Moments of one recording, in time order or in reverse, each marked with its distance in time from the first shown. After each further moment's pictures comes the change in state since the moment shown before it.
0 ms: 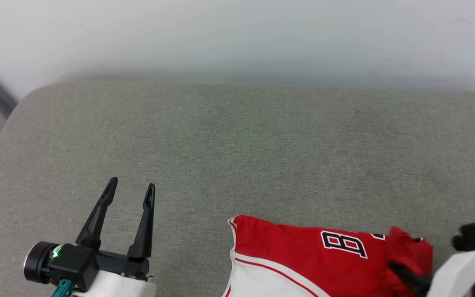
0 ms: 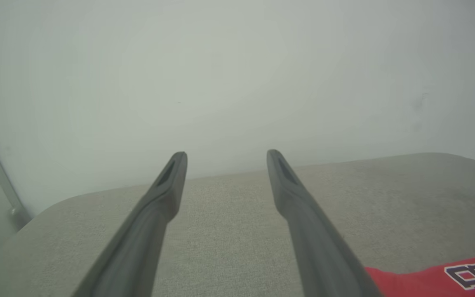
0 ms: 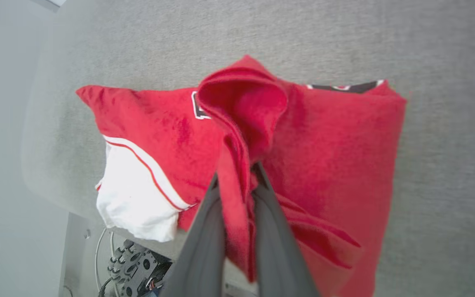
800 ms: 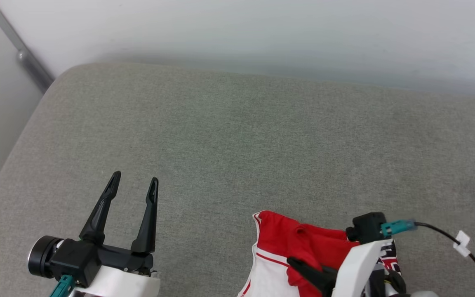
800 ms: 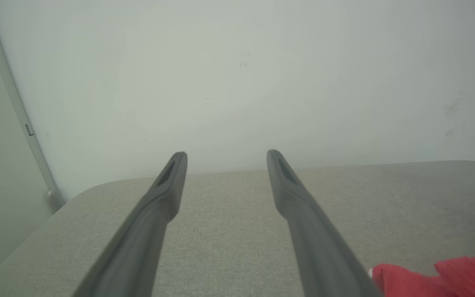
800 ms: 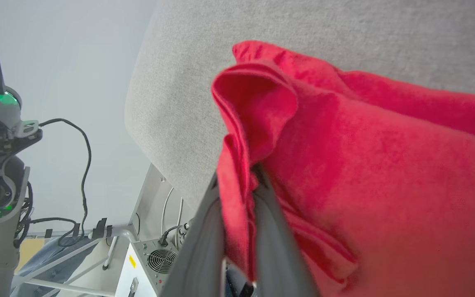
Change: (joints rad) left arm -0.021 -0.008 -0.006 -0.004 -0.016 0.000 0.000; right arm -0.144 0.056 0.407 0.202 0.141 0.000 -0.197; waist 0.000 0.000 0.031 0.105
